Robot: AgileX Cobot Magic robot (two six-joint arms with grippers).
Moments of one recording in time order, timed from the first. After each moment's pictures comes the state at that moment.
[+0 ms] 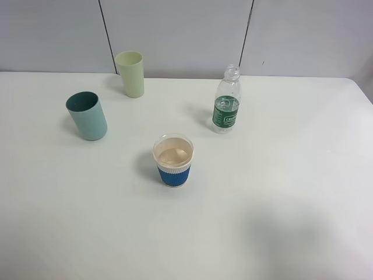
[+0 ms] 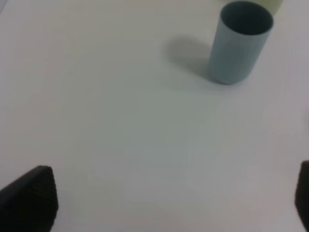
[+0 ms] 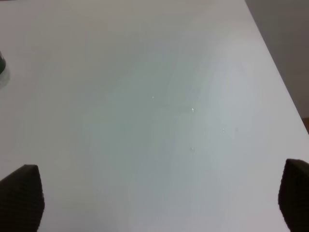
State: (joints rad) left arm -0.03 0.00 -0.51 0.05 1.06 -0.11; right arm 0.00 0.00 -0.50 -0.11 1.05 0.04
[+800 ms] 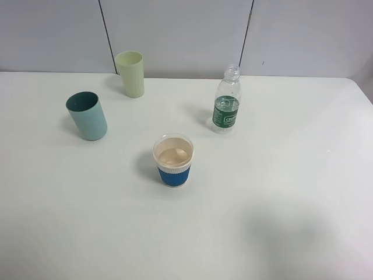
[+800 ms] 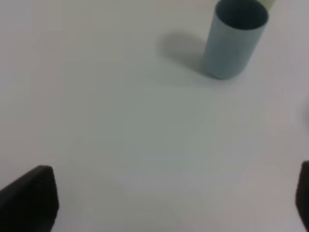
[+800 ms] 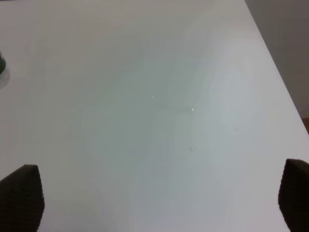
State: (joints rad) left arm -0.03 0.03 -0.51 0.03 1.06 -0.10; right arm 0.00 0.00 -0.50 -0.11 1.05 0.04
